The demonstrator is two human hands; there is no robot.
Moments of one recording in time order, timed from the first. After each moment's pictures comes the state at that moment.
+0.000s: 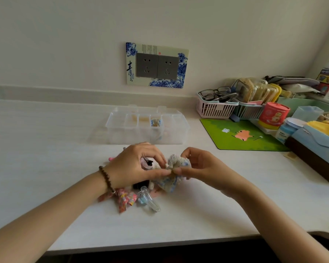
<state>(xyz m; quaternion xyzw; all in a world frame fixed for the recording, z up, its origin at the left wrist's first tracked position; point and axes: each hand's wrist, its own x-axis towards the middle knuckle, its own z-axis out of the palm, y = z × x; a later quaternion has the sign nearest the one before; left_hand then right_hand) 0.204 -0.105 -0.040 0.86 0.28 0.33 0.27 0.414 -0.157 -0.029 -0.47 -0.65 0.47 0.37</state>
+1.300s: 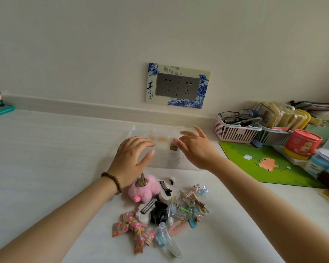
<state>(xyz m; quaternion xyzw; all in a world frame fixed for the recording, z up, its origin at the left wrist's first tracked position) 0.165 -0.017 -0.057 0.81 0.43 0.39 0.00 0.385 -0.011 -0.006 -0.53 -0.84 -0.07 0.13</state>
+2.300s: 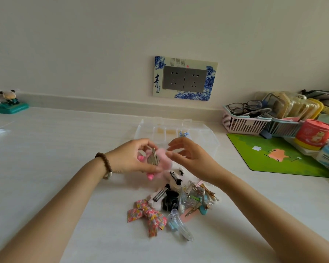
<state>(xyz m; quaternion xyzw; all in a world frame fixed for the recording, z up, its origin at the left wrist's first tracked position) 0.138 -0.050 -0.015 0.79 0.45 0.24 0.35 0.347 -0.072 -0.022 -0.47 -0.75 0.31 0.34</state>
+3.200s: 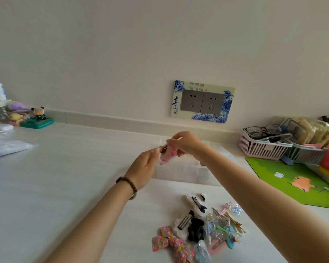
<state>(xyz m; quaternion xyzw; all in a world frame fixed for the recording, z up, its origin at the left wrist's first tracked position) 0.123 -0.021 -0.035 0.71 0.43 0.46 0.32 0.272 0.029 0.031 -0.59 -0.68 0.30 0.31</state>
